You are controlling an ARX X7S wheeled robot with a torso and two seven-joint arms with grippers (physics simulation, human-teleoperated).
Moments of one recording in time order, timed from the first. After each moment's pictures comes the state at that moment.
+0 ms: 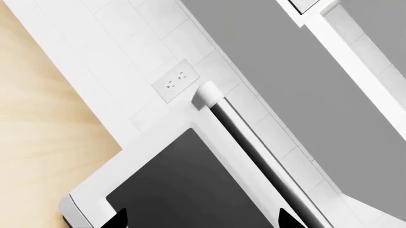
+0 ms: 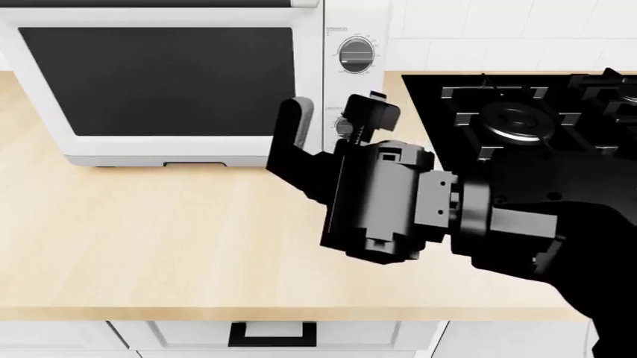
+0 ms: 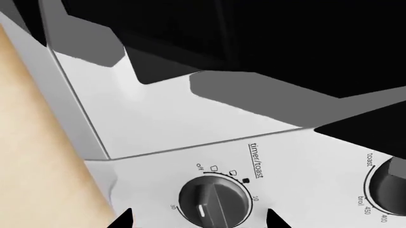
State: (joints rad) left arm -0.48 -0.31 -0.72 0.75 -1.61 -0.75 -0.91; right arm 1.70 0.14 -1.71 0.13 1.22 1.15 0.91
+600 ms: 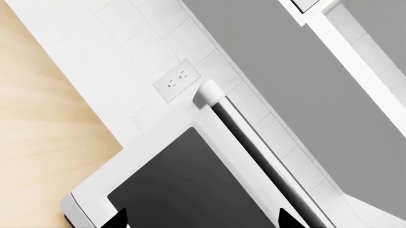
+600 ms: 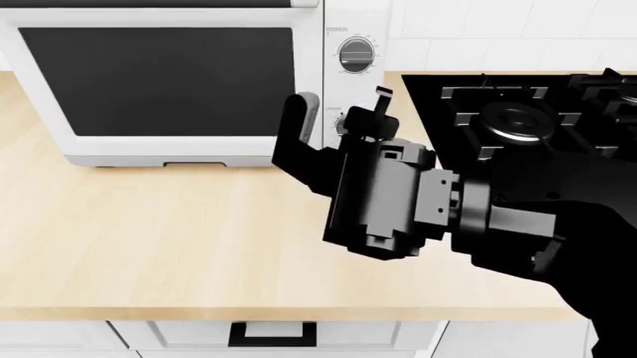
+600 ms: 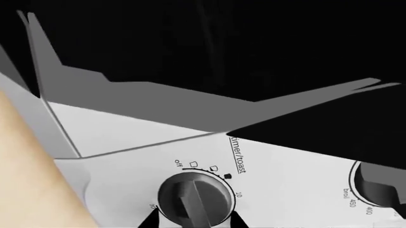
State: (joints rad) left arm -0.47 -0.31 -0.71 0.75 -1.61 -0.74 -0.91; right arm 1.69 0.14 -1.71 0.16 1.20 1.16 0.93
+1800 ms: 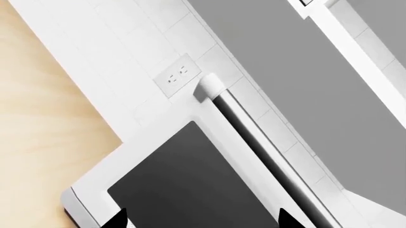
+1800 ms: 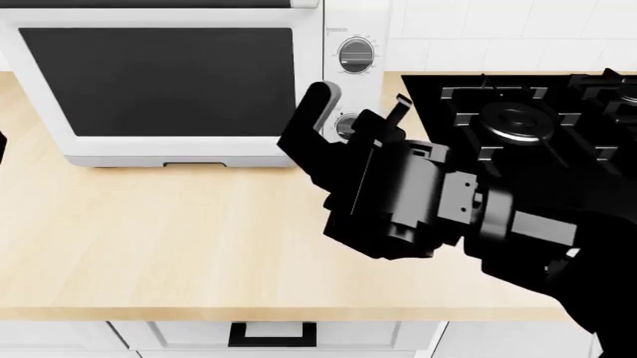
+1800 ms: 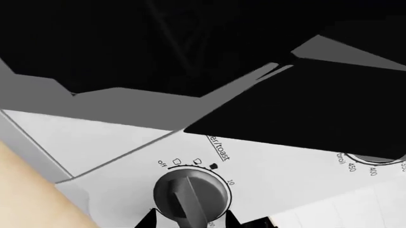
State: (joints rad) left arm -0.45 -0.32 -0.69 0.75 -1.60 -0.72 -0.91; right arm 1.62 0.21 -1.58 0.15 1.27 1.04 1.03
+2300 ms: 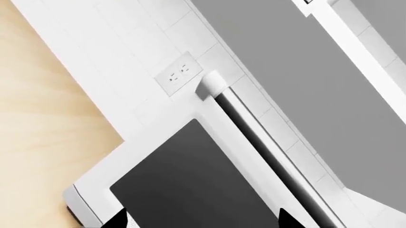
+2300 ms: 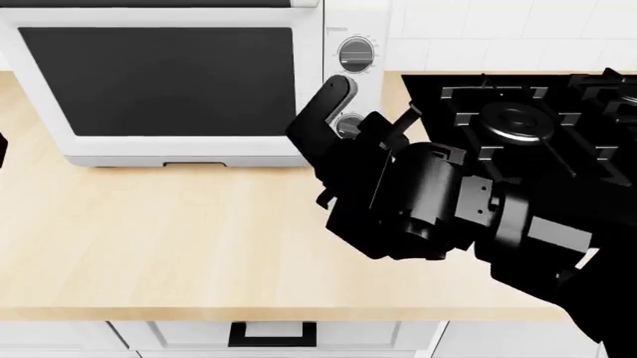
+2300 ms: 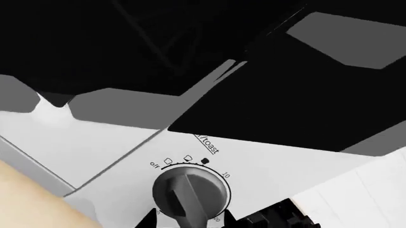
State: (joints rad) left arm -0.43 -0.32 -0.69 0.75 -1.60 -0.71 -0.90; right arm 1.57 0.25 -1.51 0.13 1.30 0.94 1.06
